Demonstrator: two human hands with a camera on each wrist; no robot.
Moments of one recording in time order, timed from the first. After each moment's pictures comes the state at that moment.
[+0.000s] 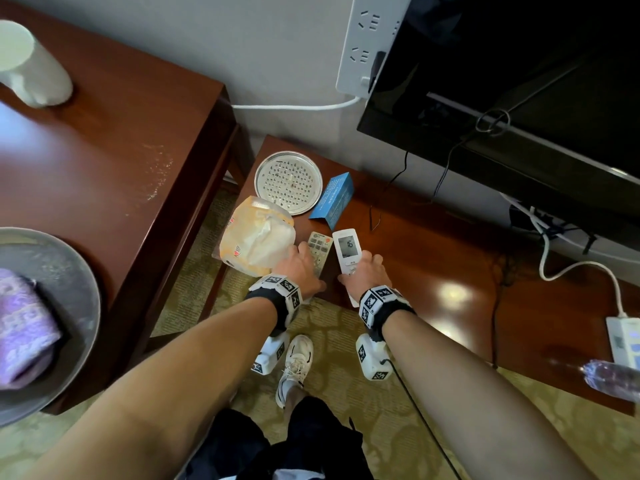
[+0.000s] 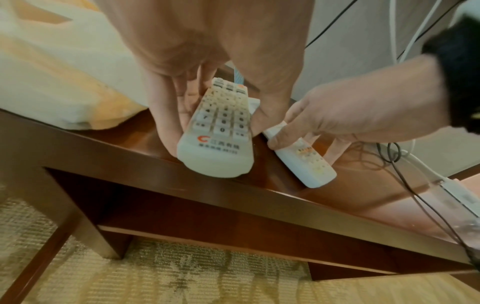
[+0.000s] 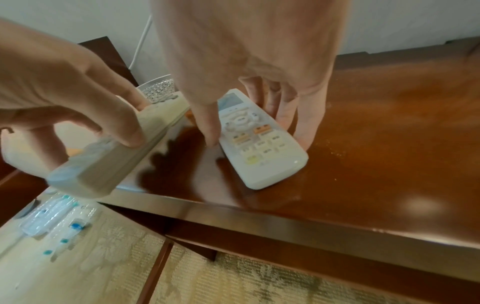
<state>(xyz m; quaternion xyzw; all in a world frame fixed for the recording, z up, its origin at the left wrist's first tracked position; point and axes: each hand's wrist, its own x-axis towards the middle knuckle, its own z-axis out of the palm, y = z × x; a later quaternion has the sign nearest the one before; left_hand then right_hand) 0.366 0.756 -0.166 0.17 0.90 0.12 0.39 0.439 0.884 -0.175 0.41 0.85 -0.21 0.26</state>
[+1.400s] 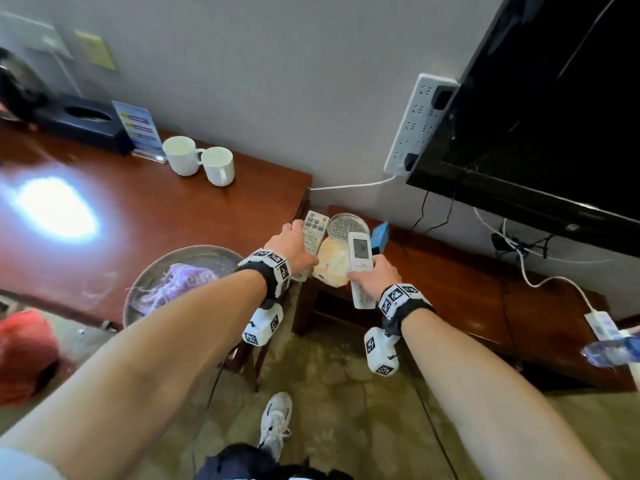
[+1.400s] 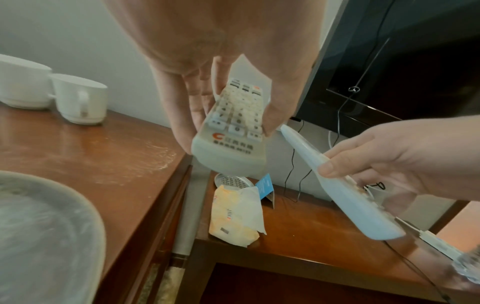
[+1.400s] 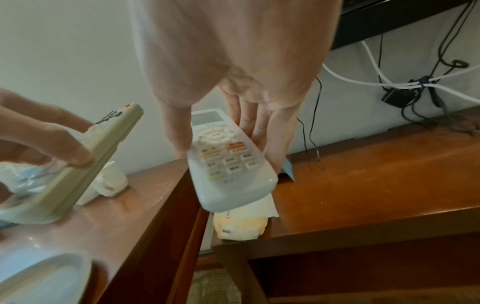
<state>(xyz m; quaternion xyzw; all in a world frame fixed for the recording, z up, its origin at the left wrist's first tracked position) 0.341 0.507 0.033 0.23 0.93 0.21 0.21 0.462 0.674 0.001 0.40 0.84 -0.35 0.06</state>
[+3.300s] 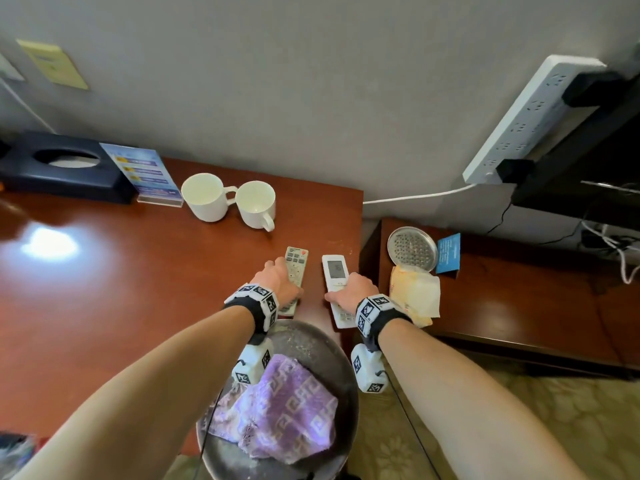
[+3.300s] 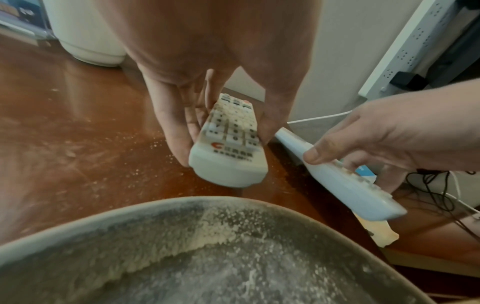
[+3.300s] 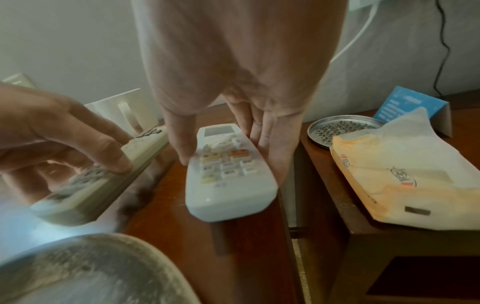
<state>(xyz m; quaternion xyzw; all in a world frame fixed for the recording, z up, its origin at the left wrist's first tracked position) 0.101 0.422 -0.062 0.18 0.91 0.11 0.36 0.214 0.555 -0.075 0.45 0.82 -0.28 0.20</state>
